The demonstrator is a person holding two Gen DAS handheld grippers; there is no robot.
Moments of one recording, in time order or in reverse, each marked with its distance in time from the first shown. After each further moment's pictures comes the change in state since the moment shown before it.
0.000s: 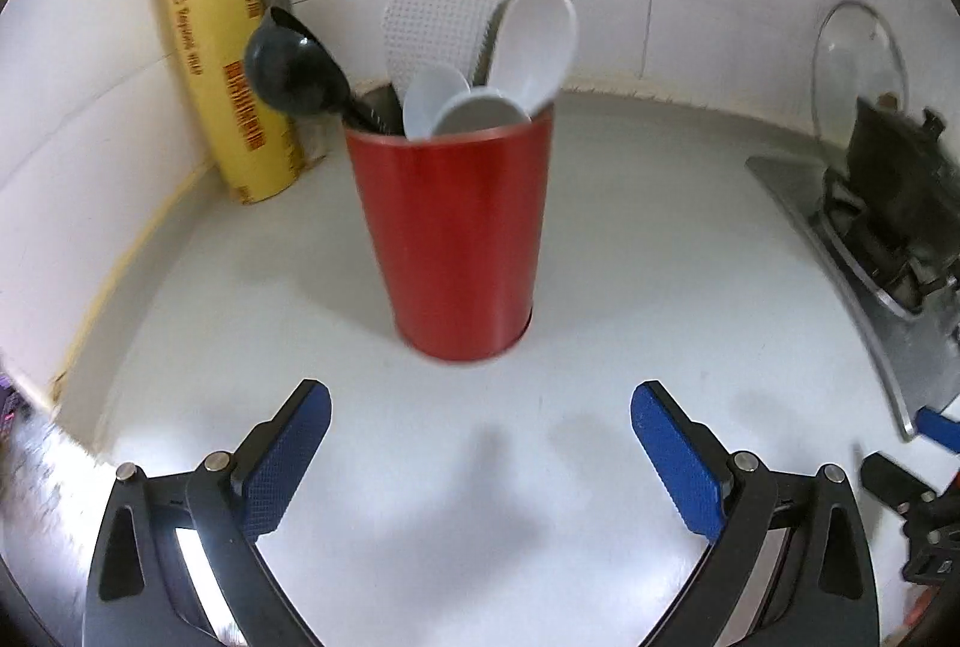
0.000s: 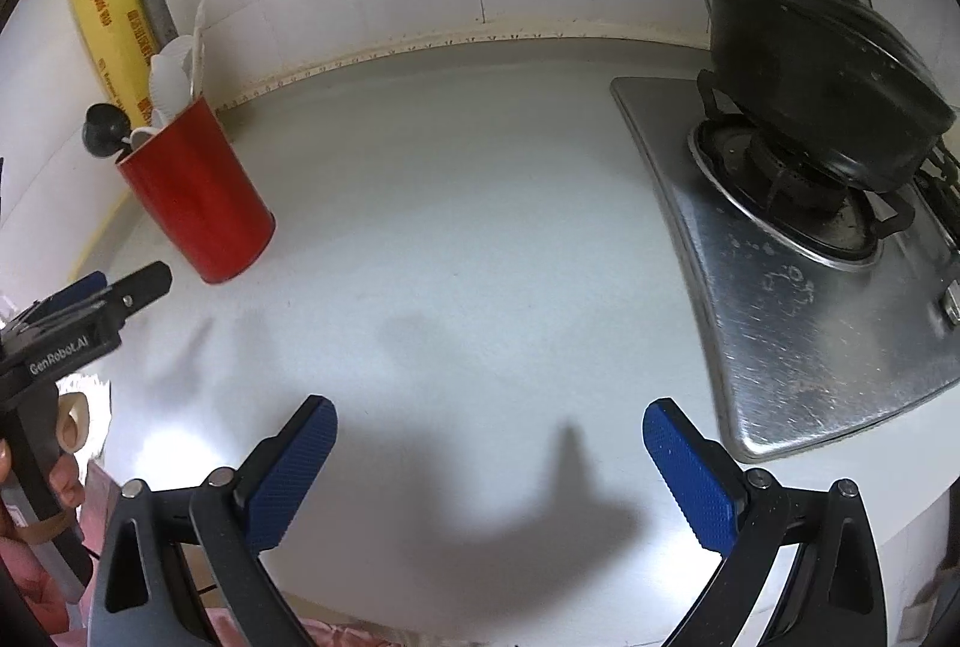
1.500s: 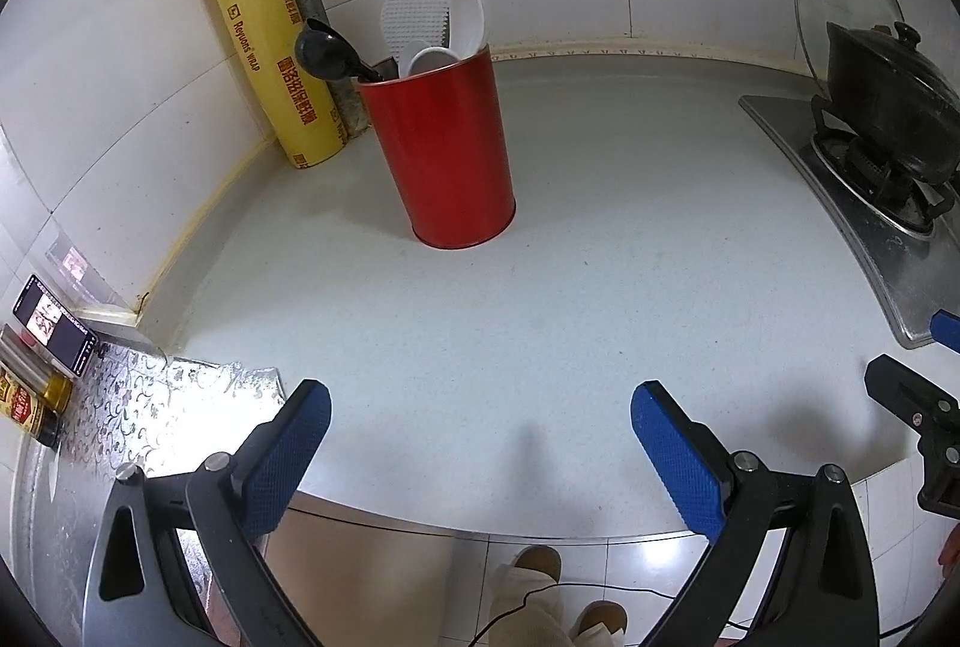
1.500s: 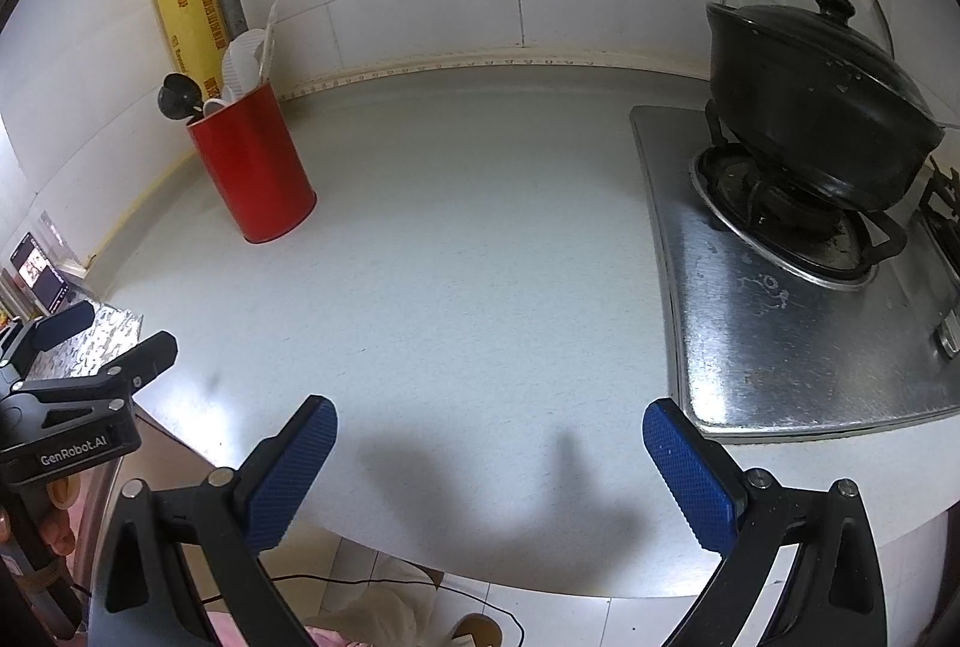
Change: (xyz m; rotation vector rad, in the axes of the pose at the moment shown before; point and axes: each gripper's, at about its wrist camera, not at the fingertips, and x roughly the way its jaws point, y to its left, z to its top) left arm -0.072 -0.074 -0.049 0.029 0.026 0.149; right arm -0.034 -0.018 -0.031 -0.110 -0.073 0.081
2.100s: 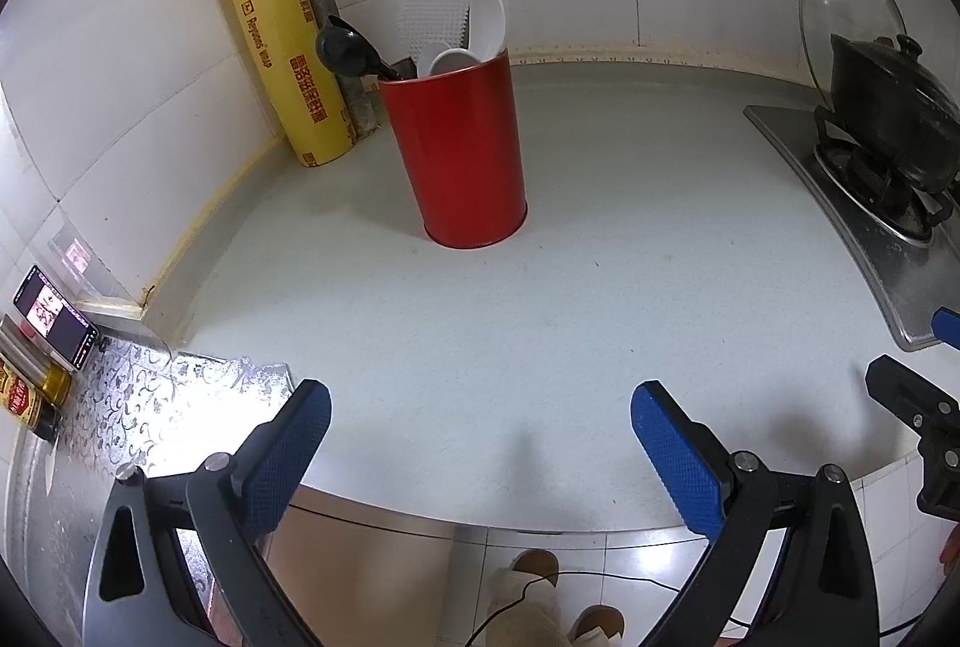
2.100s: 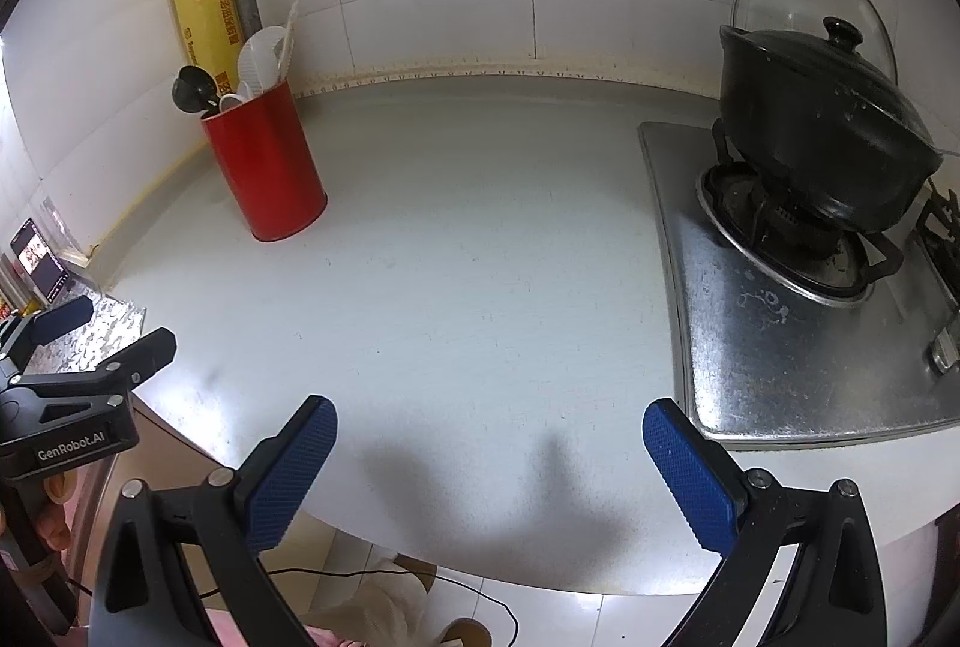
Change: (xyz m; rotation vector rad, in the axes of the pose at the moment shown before) left arm -0.002 0.012 -0.005 -0.022 -0.021 -0.009; right arm -0.005 0.012 0.000 -0.032 -0.020 -0.017
